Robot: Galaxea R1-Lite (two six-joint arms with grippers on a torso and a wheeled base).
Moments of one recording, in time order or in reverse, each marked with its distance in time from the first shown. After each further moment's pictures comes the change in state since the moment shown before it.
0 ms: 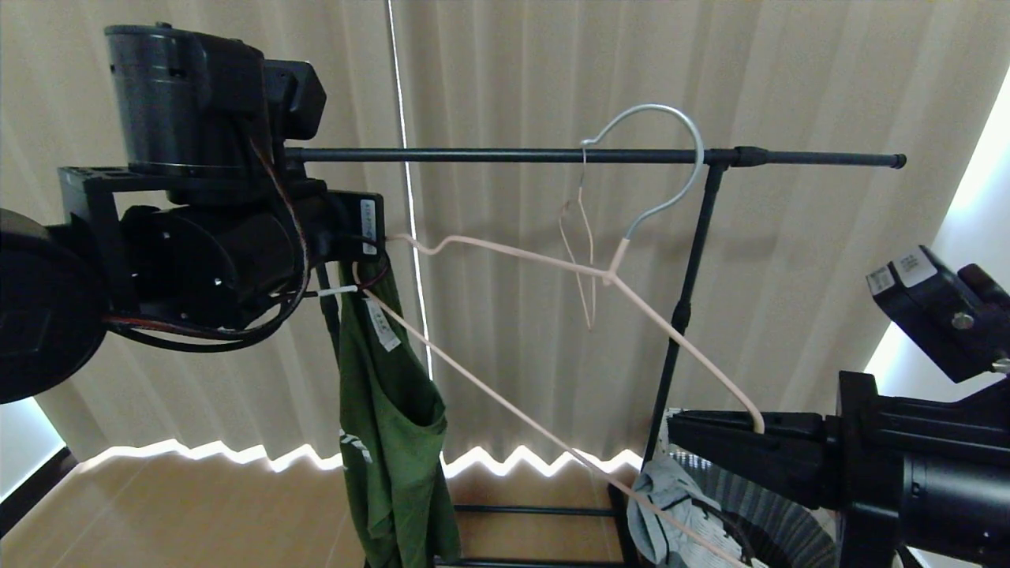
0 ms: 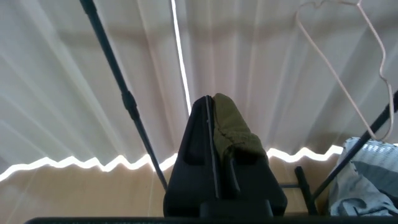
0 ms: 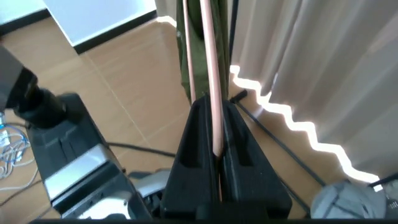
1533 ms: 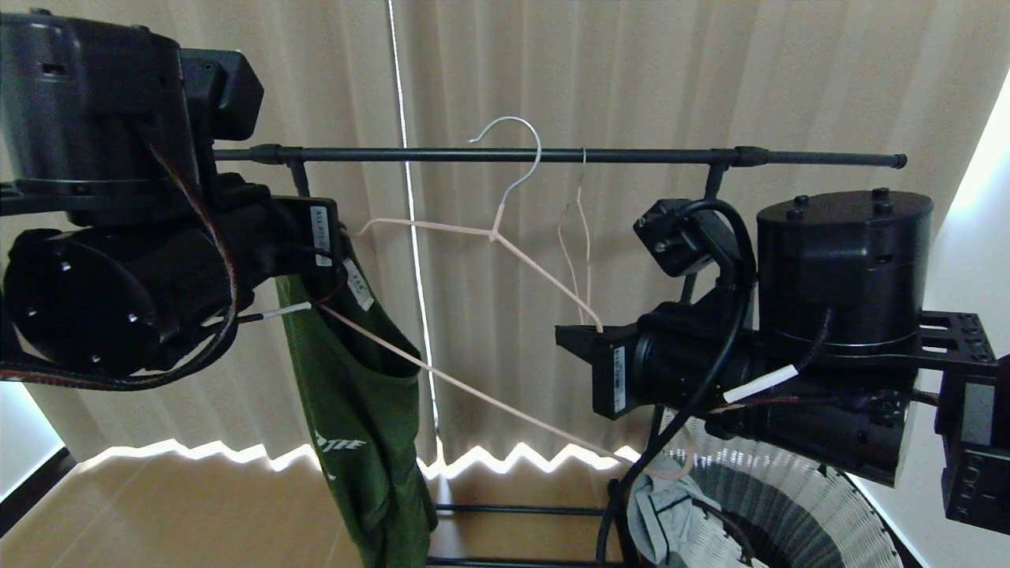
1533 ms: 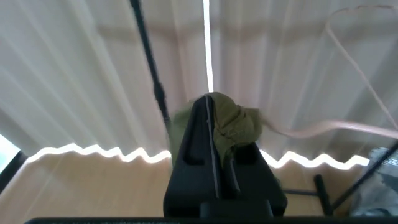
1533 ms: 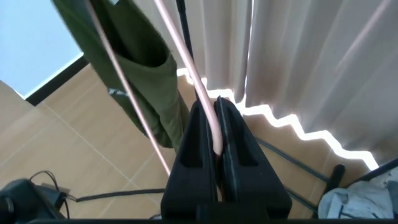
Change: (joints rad) left arm -0.035 -0.119 0.103 0.007 0.111 -0.005; right arm -0.009 0.389 -0.278 -0.101 -0.236 0.143
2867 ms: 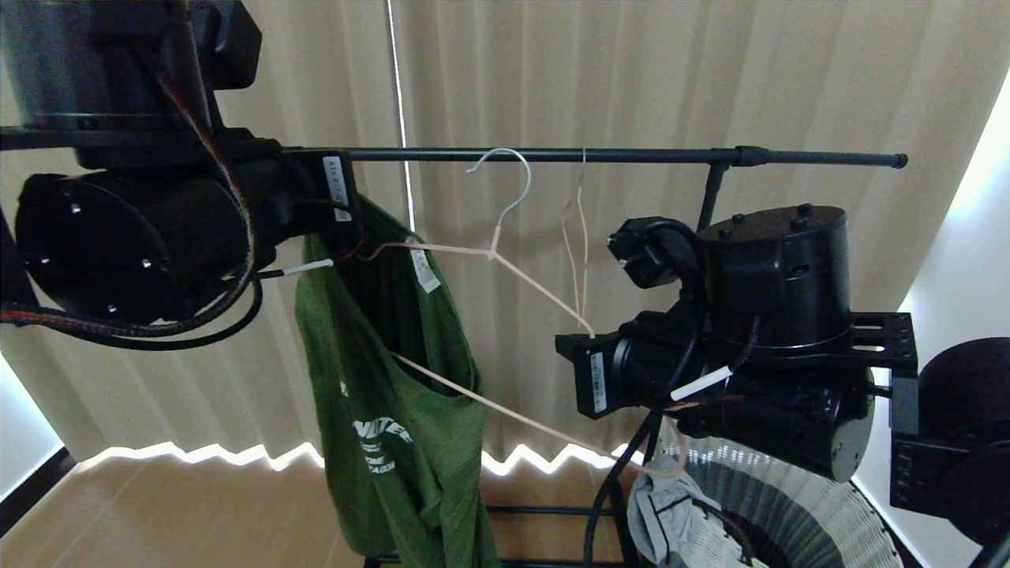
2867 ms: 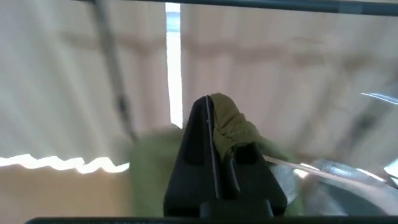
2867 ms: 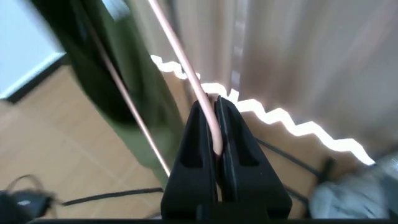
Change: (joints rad) left arm -0.005 0.037 -0.118 0.024 -0.009 -0.066; right arm -0.009 0.051 -0.042 0.071 -0.091 -0.002
